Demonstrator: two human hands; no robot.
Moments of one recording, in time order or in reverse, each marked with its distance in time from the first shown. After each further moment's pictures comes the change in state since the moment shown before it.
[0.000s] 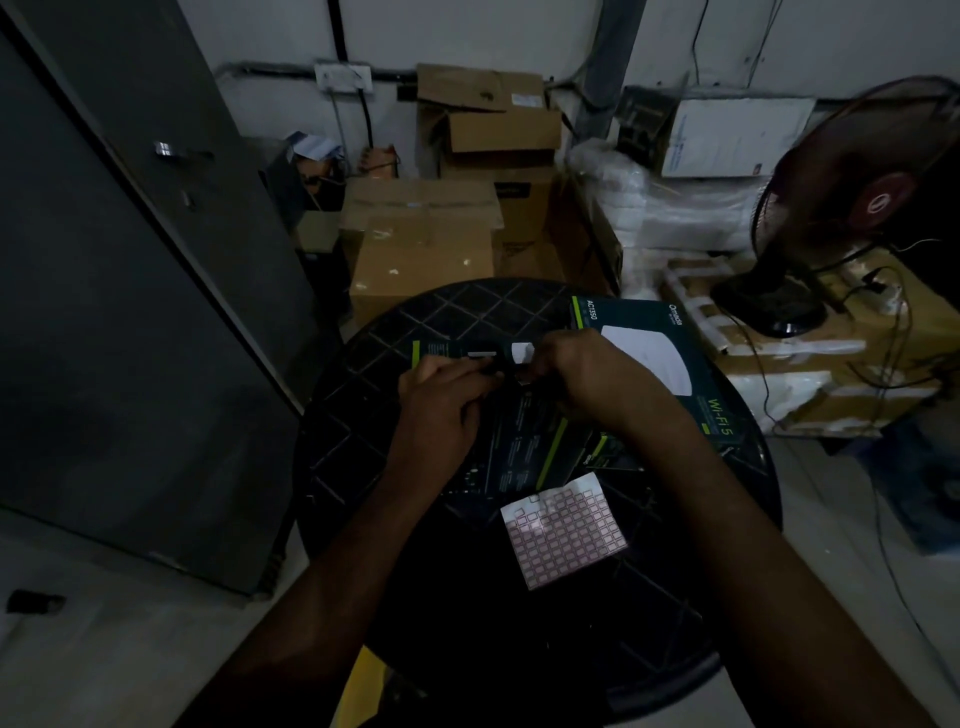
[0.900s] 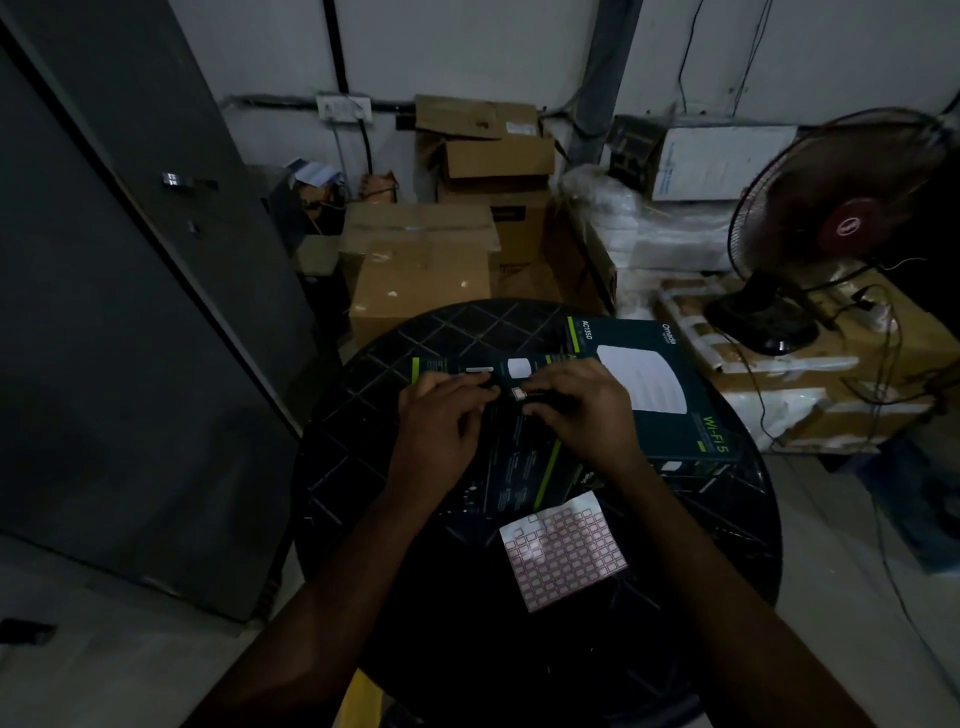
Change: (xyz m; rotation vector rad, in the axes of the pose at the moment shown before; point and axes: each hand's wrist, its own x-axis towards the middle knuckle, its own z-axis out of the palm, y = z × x) left_hand 0.008 -0.007 0.008 -0.037 0.048 -0.012; right_hand -0.018 0.021 0.058 0.250 0.535 0.114
